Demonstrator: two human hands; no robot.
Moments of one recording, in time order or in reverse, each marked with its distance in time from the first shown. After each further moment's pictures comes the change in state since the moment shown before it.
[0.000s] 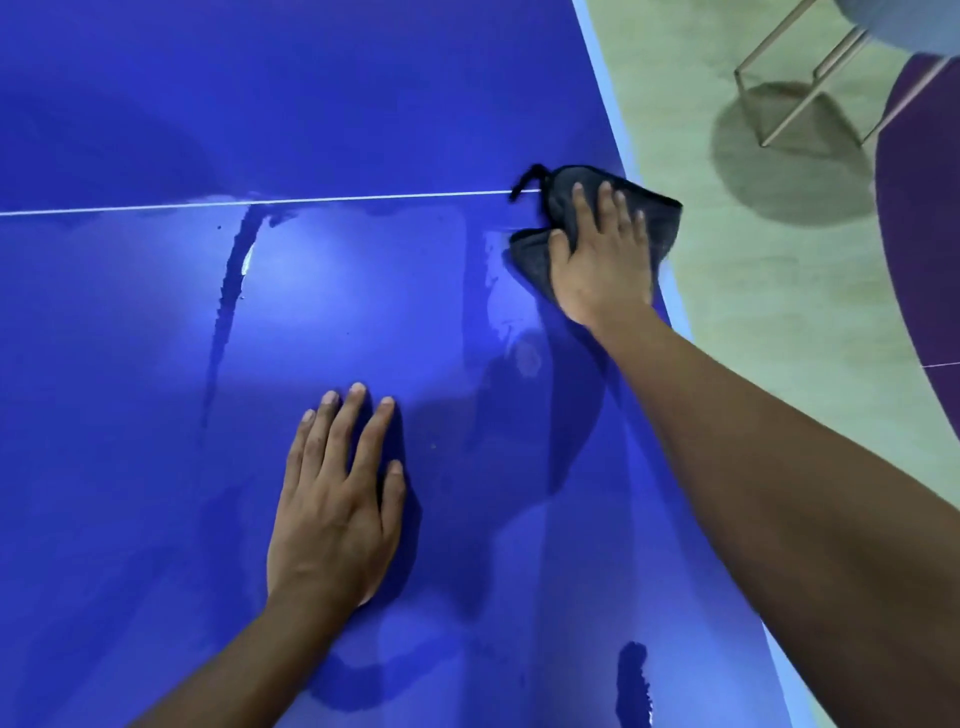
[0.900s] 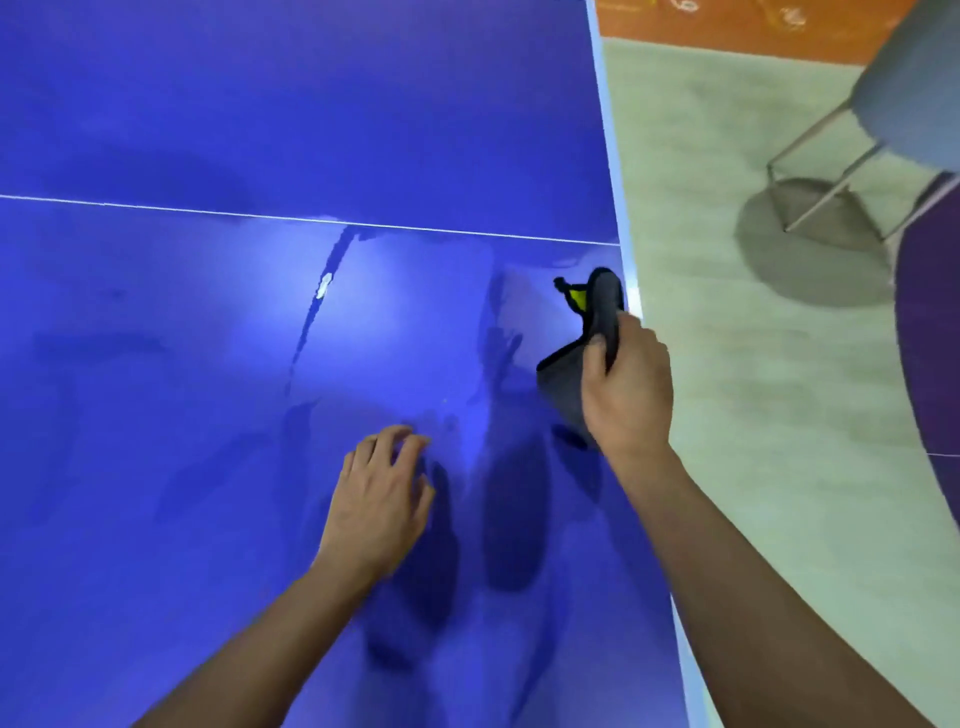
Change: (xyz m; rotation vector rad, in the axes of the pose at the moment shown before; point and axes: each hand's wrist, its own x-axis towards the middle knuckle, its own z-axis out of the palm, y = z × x) left_hand -0.066 0.056 -0.050 -0.047 -0.142 -0.113; right_hand -0.171 0.022 -0.096 0.415 0.200 0.029
